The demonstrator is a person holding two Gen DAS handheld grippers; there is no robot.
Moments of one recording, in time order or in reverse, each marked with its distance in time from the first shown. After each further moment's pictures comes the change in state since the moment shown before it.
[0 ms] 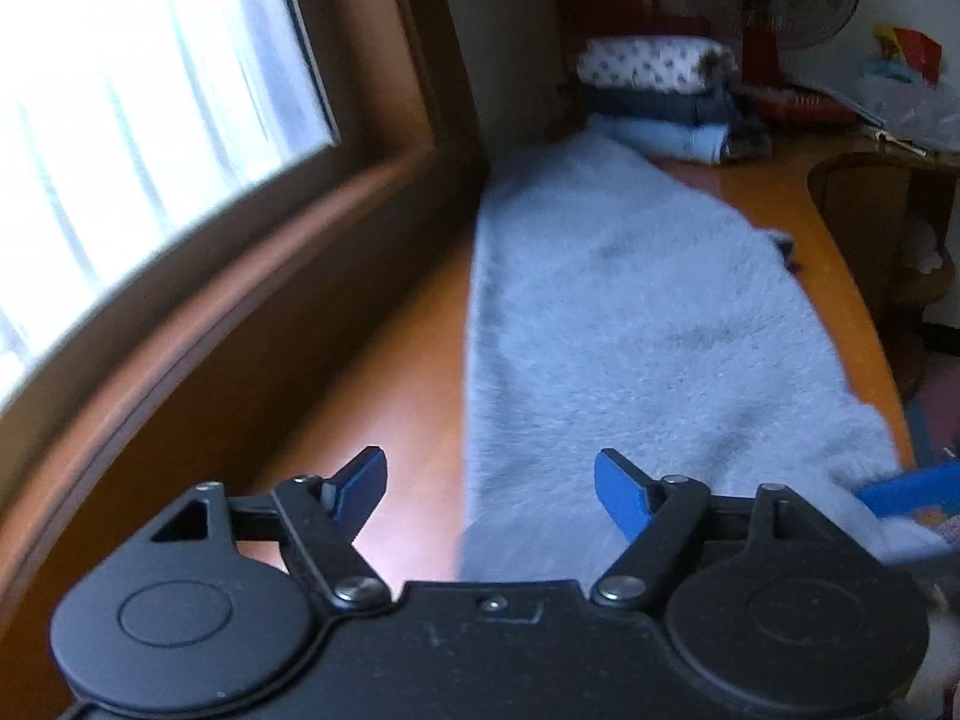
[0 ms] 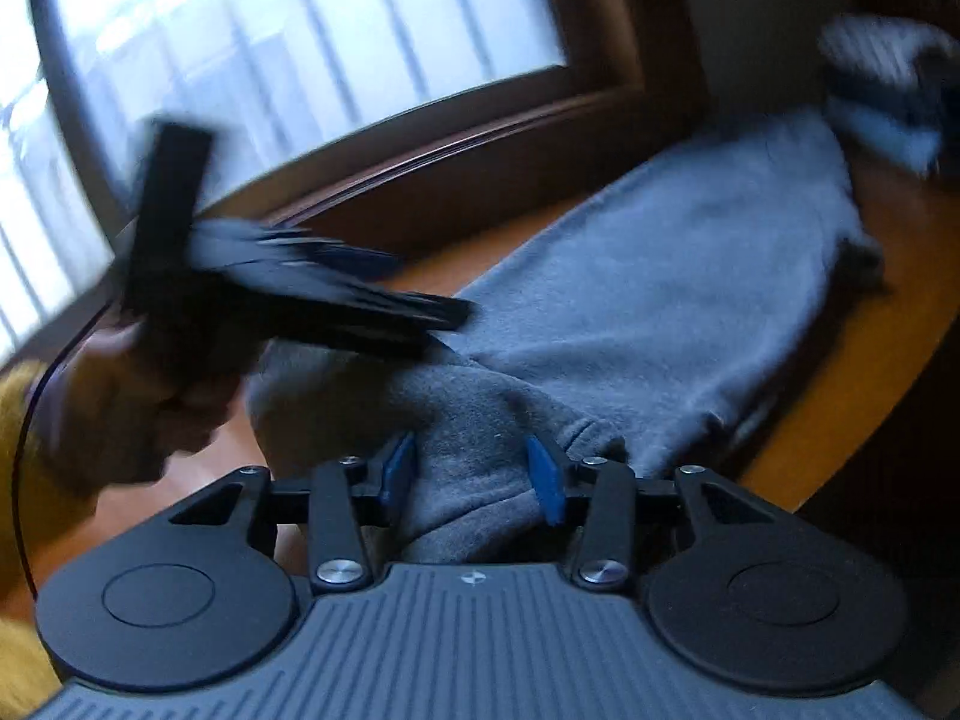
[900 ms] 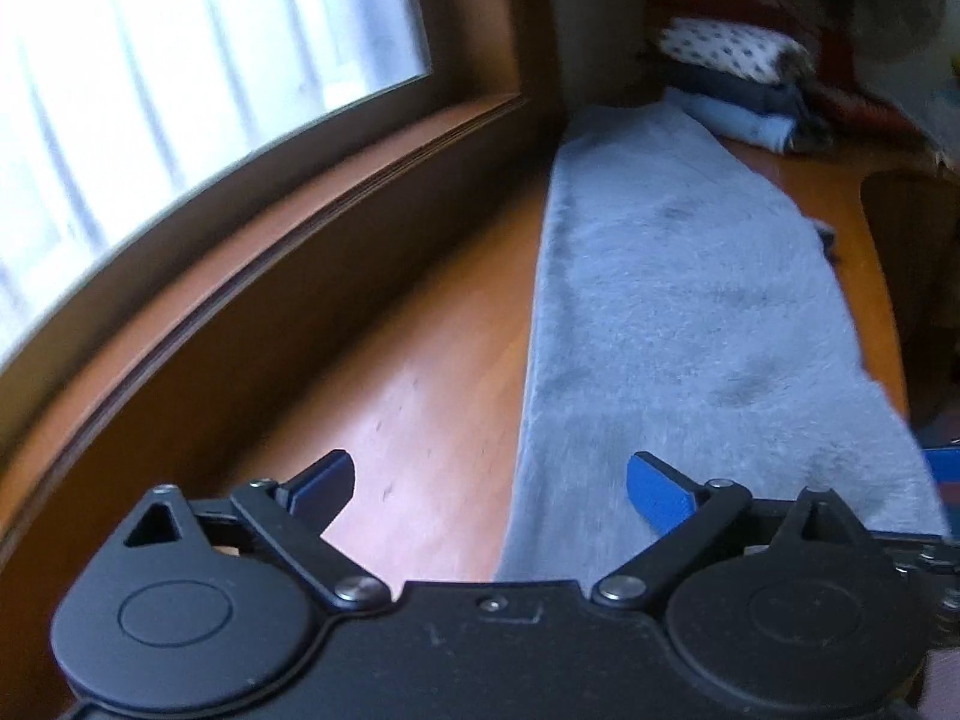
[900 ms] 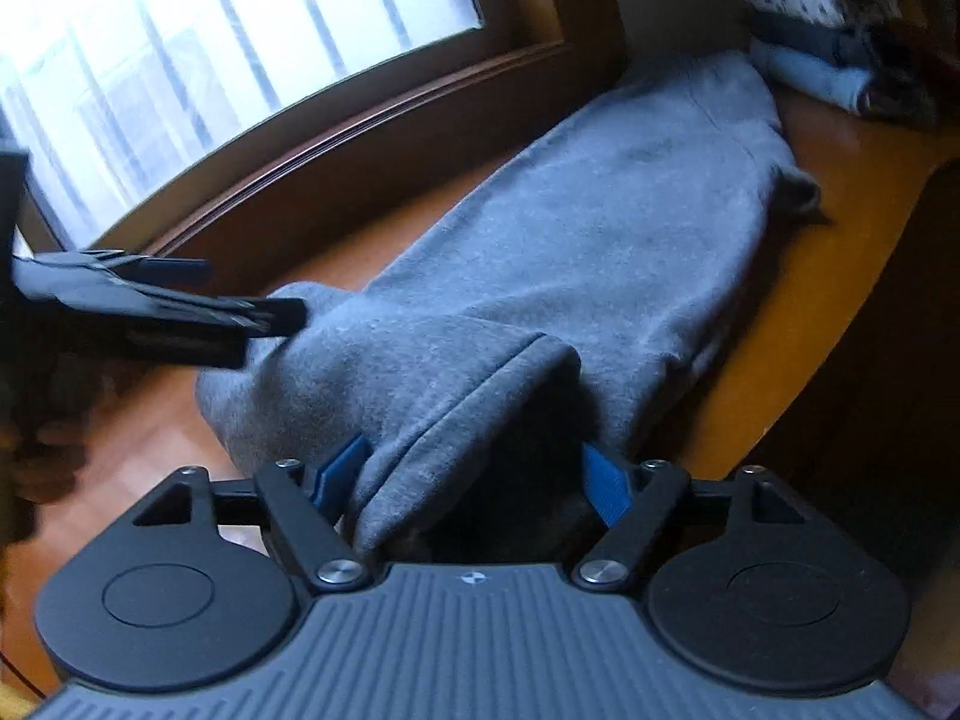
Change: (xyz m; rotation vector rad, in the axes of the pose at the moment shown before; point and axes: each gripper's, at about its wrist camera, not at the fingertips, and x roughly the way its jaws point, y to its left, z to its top) left arm -0.035 0.018 -0.020 -0.182 0.144 0.053; right arm 0.006 0.014 -0.008 0.069 0.055 -0.158
